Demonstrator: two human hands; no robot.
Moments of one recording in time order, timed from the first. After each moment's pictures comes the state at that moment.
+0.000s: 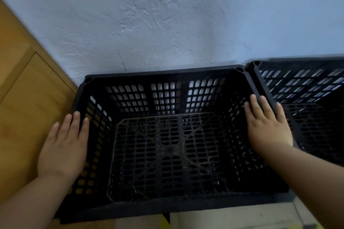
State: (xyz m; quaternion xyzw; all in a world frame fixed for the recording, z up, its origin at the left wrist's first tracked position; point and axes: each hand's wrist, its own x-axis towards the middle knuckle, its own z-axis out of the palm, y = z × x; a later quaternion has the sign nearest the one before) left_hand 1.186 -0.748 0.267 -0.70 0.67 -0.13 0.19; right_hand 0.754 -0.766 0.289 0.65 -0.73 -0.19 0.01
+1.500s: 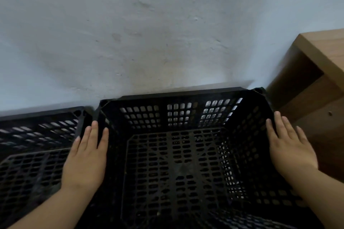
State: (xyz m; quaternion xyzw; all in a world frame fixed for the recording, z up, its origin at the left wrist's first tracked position) left_hand 0.685 -0.830 0.282 -0.68 0.73 -0.05 0.09; right_hand 0.257 -0.811 0.303 0.61 -0.76 -0.22 -0.04
